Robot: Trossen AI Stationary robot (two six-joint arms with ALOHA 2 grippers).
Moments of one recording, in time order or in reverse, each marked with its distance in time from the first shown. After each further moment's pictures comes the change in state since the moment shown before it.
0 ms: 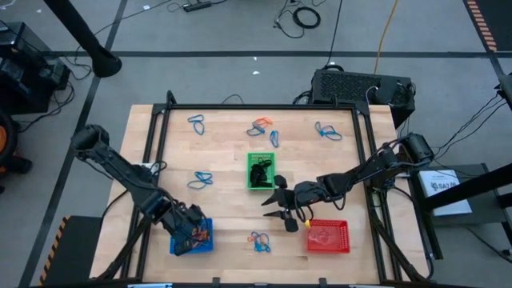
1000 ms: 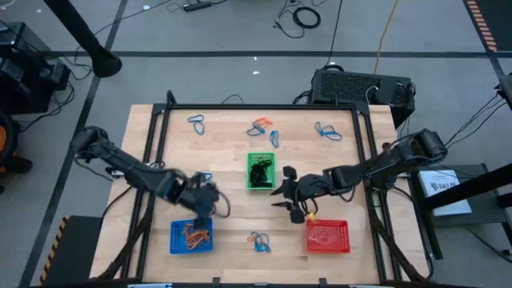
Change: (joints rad) left arm 0.290 0.005 0.056 -0.036 -0.351 0.589; right arm -0.028 -0.164 0.000 -0.315 0.067 0.022
